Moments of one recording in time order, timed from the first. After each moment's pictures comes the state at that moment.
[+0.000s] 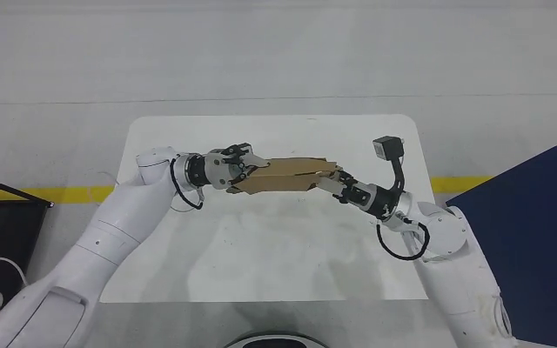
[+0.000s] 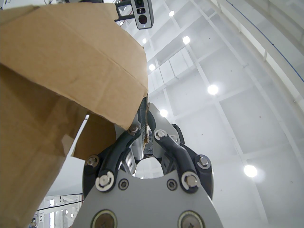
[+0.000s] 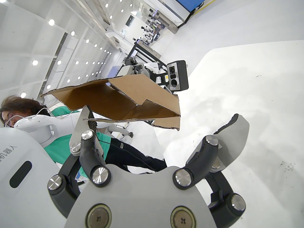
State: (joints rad) left arm 0.70 -1.18 -0.78 -1.14 -1.27 0.46 -1.36; right arm -1.44 -1.05 1.49 -1.89 0.17 -0.40 0.81
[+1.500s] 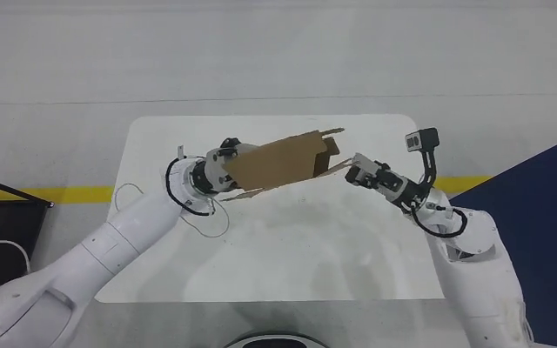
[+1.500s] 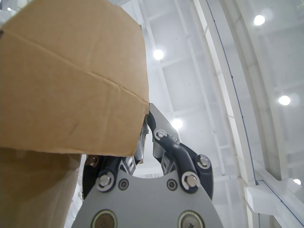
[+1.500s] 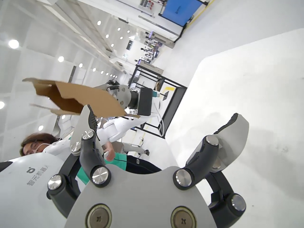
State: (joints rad) left arm 0.61 -1.10 -0.44 -1.29 -1.91 0.47 -1.36; right arm -1.47 -1.03 1.62 -1.87 0.28 -0.22 0.79
